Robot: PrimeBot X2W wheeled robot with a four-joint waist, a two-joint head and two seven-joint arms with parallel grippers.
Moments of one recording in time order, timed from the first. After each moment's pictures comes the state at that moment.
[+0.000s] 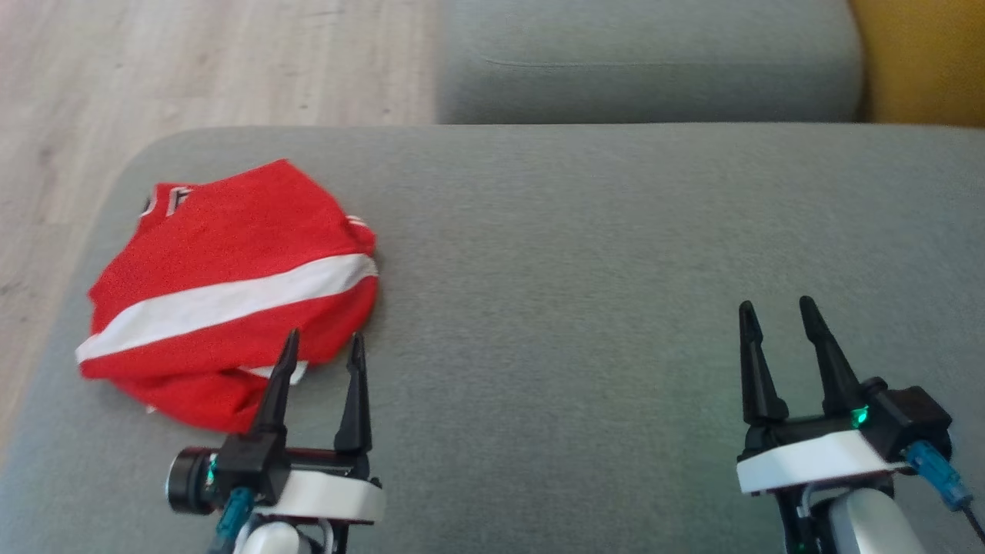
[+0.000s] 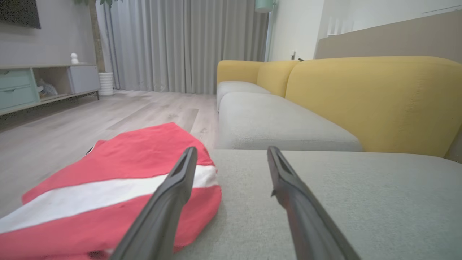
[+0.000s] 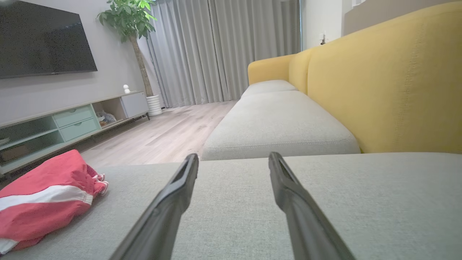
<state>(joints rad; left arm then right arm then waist) -0.05 0.05 -0.25 0.20 -0.18 0.04 -0.25 -0.01 -0.04 0.06 0.17 0.17 0.12 -0.25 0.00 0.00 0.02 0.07</state>
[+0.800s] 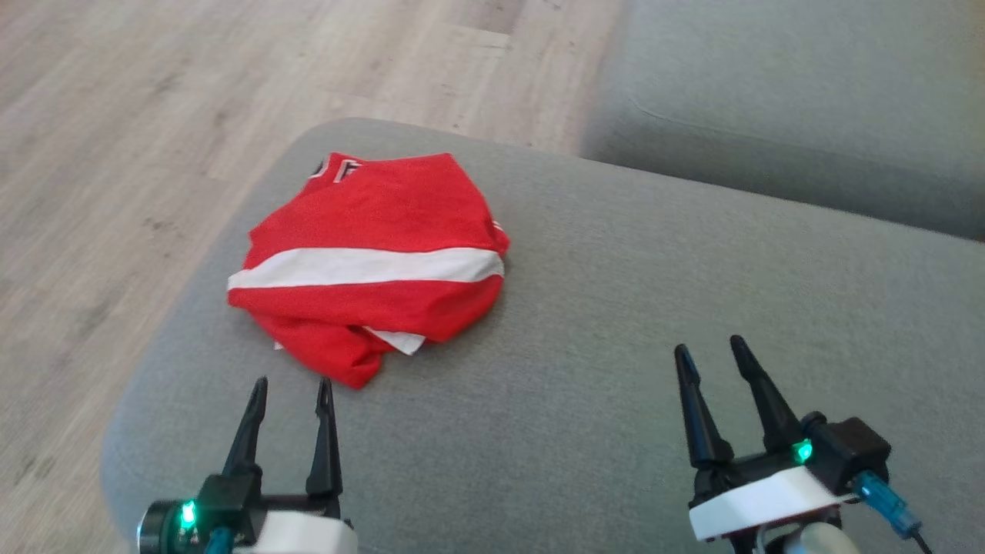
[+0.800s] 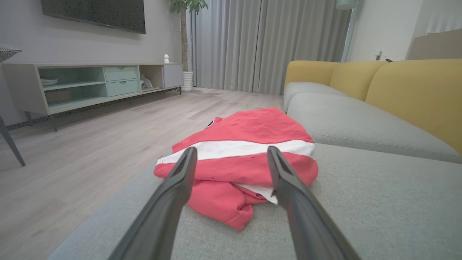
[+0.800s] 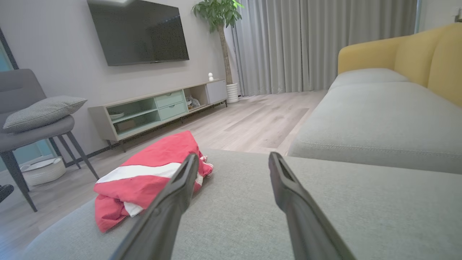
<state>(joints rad) 0.04 0.05 -0.16 0.23 -0.13 0.03 -0.25 0.05 -0.04 0.21 0.16 0.23 0.12 -0.25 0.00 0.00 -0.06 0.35</state>
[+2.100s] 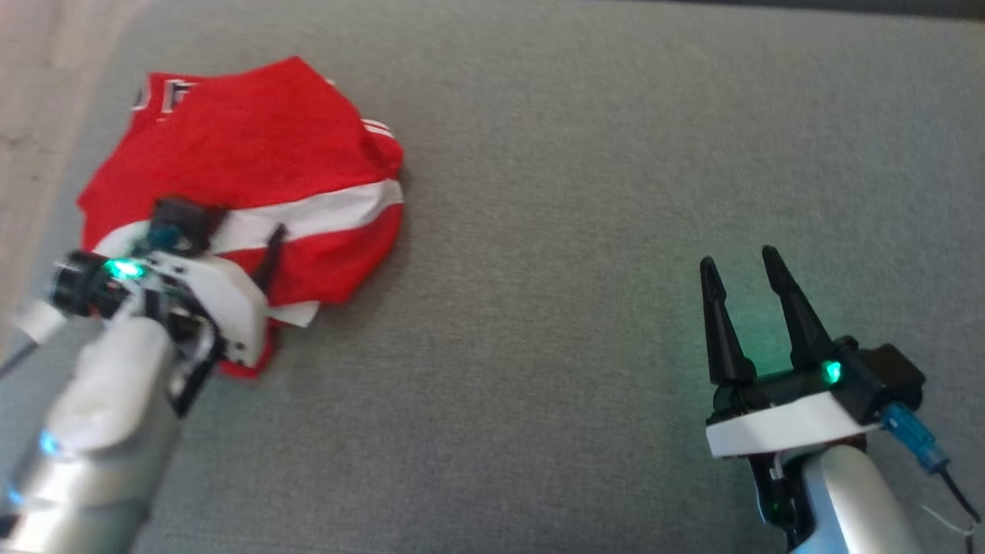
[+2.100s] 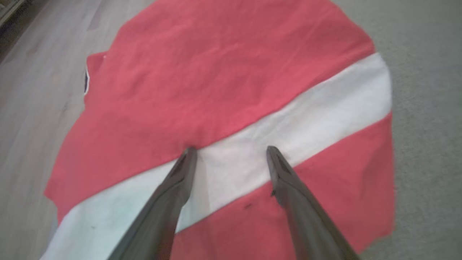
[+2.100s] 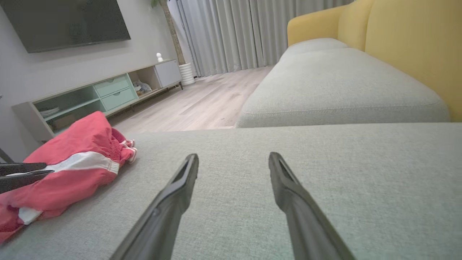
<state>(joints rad) -0.61 0.35 -0.45 0.62 -0.34 -0.13 0.23 -0.09 -0.05 0.15 0.14 0.17 0.12 -0.25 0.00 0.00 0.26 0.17</state>
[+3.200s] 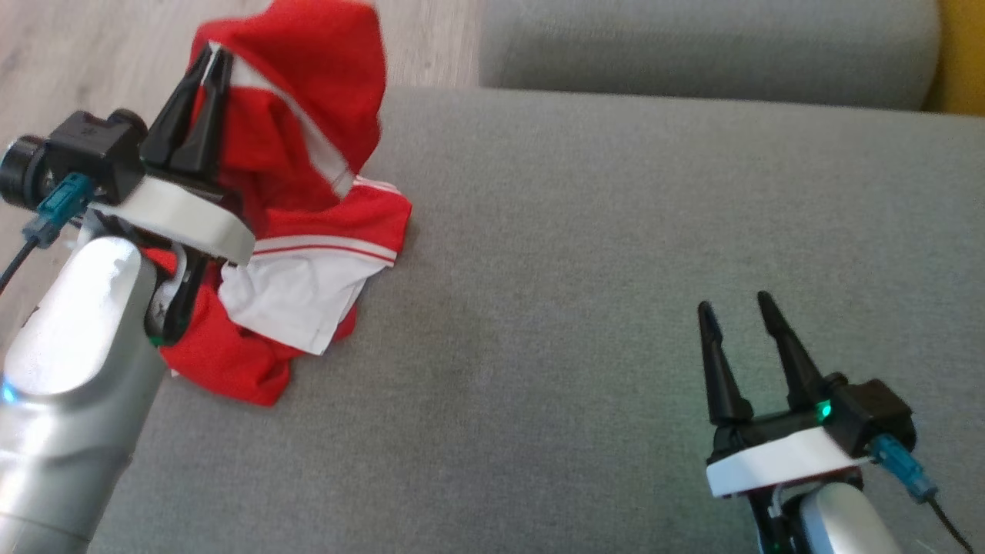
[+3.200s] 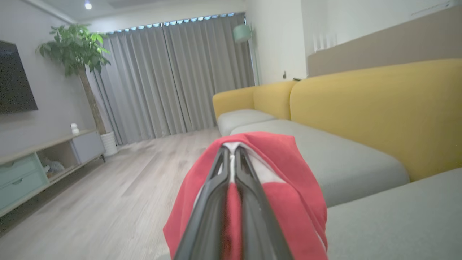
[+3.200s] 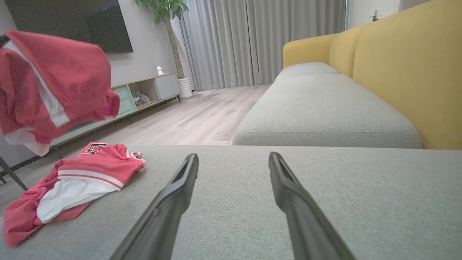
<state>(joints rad) -0.75 0.43 -0.55 0.50 -0.52 -0.07 -0.16 -0.04 -0.05 0.14 0.18 0.16 0.12 -0.25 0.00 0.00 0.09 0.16</state>
